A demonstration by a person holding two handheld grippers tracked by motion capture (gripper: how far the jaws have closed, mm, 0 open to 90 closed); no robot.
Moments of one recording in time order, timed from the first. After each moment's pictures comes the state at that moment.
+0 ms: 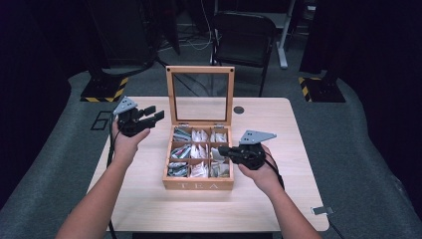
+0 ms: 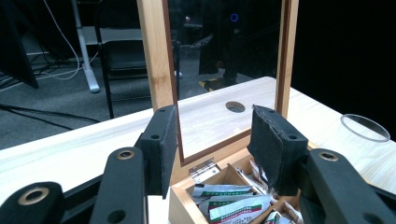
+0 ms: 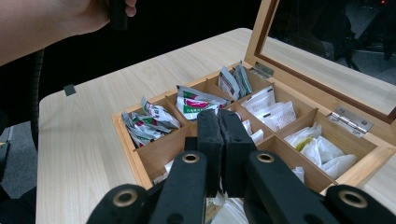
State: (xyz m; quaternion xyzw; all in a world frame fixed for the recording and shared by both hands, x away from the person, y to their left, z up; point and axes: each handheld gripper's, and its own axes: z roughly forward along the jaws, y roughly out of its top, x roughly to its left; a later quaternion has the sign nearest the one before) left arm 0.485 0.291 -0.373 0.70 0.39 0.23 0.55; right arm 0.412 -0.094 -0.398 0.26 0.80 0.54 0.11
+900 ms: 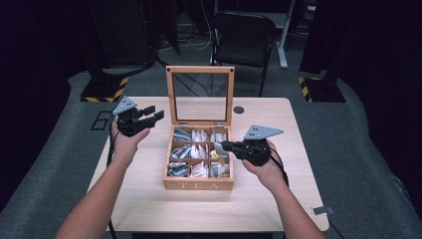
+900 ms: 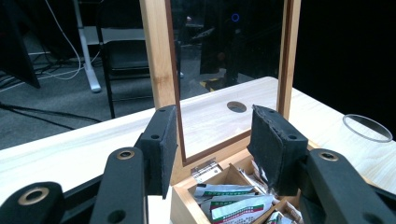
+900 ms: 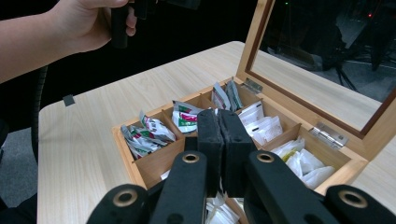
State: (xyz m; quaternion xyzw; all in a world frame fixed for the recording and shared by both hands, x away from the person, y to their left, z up) left arm 0.486 0.292 -0.374 0.70 0.39 0.23 0.55; right arm 0.411 -0.103 -0.377 0.25 0.79 0.54 0.12
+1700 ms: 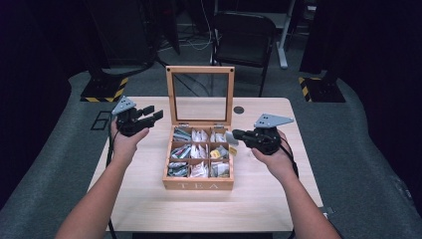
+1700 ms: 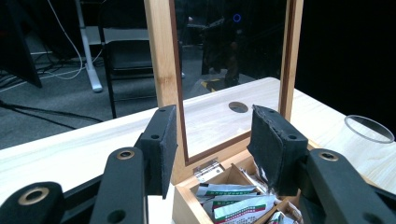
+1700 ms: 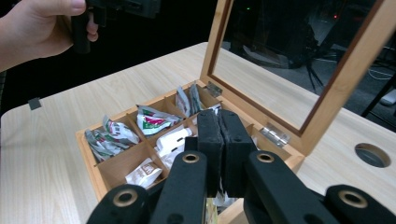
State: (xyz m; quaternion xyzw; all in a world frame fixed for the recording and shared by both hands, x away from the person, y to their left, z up) left arm 0.486 0.294 -0.373 0.70 0.39 0.23 0.55; right arm 0.430 -0.127 -0.356 0.28 0.79 0.53 0.16
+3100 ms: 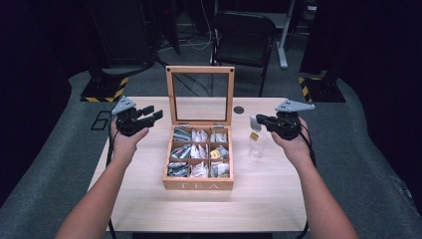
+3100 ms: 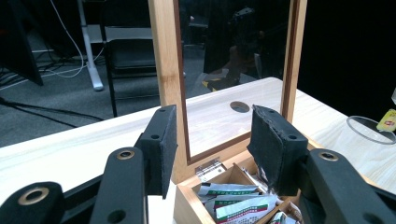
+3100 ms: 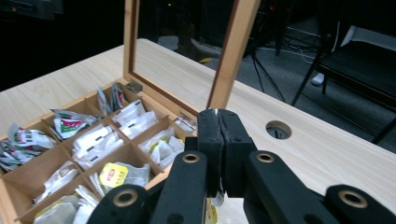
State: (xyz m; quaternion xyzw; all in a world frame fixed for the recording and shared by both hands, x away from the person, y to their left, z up) left arm 0.487 0.295 -0.374 0.70 0.40 0.23 0.55; right arm 0.466 -0.182 -0.345 0.35 0.77 0.49 0.22
